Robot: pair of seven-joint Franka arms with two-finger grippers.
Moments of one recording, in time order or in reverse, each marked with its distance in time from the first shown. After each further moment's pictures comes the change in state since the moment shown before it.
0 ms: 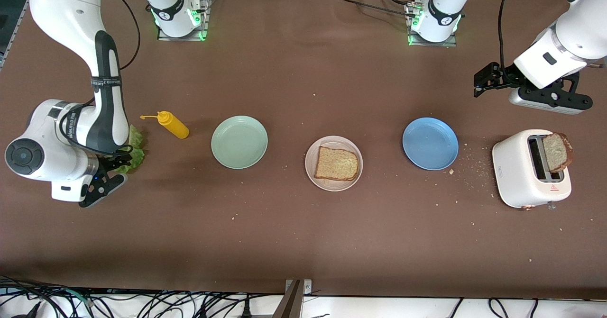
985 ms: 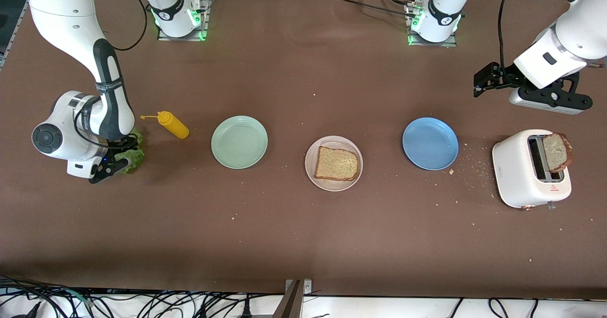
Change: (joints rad) left arm 0.000 0.000 0.000 0.000 0.000 0.000 0.000; right arm -0.085 -0.030 0.058 -0.268 0.003 0.209 0.008
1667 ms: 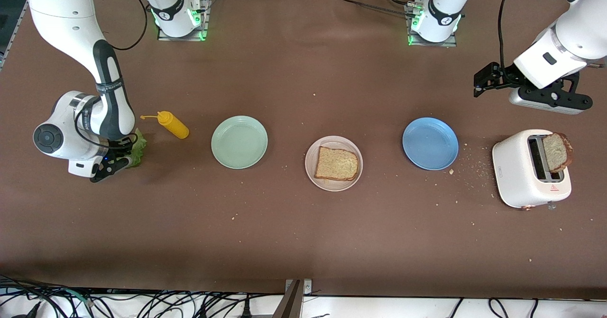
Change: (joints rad) left arm 0.000 0.000 0.000 0.000 0.000 0.000 0.000; right arm -0.004 0.002 0.013 -0.004 0.000 0.002 -0.001
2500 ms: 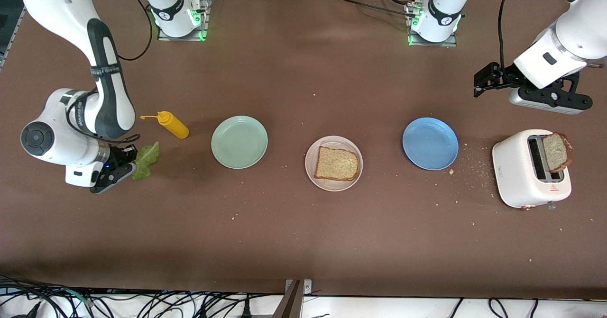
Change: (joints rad) left arm 0.000 0.000 0.000 0.000 0.000 0.000 0.000; right arm 0.002 -0.115 0.106 0.167 -0.026 -0.190 0.107
